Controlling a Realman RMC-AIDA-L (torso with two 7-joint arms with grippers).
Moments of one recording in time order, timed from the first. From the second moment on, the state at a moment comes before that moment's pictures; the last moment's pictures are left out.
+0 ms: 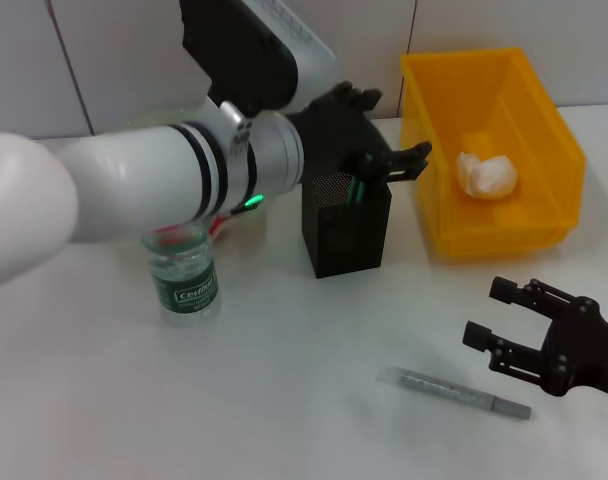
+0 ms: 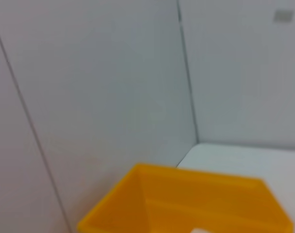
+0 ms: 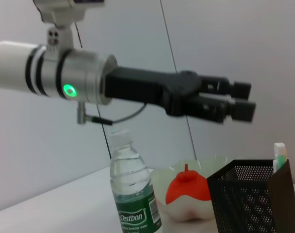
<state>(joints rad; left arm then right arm) -0.65 -2.07 1.88 1.20 1.97 0.48 -2.14 0.16 2.08 2.33 0.59 1.57 -1.57 1.06</state>
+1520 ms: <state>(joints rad) -0.38 -2.06 1.25 0.98 1.45 1.51 -1.34 0.07 2.08 2.33 1.33 1.25 -1.71 1.63</state>
